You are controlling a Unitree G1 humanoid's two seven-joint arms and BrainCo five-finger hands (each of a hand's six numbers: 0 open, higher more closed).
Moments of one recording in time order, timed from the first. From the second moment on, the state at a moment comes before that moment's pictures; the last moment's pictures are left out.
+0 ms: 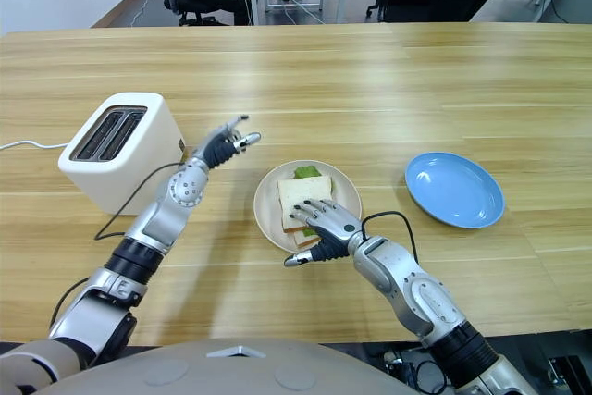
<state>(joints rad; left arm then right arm) -0.39 0.31 -0.29 0.15 0.57 0.14 0.03 0.08 -0.58 0.46 -0.18 -0.96 -0.12 0.30</state>
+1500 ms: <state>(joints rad) 0.16 0.84 -0.22 -0.44 0.24 0.18 -0.77 0.41 -0.84 0.14 -0.57 -0.20 -0.07 0.74</state>
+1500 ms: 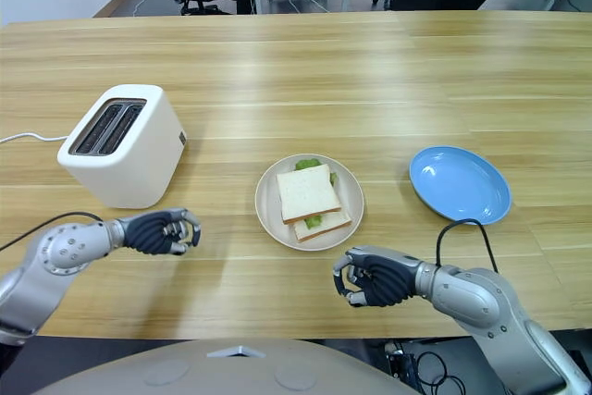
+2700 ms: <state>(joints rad) -0.42 0.27 -0.39 0.45 0.49 0.22 -0.21 -0.44 -0.52 0.47 0.44 -0.76 -0.33 0.12</state>
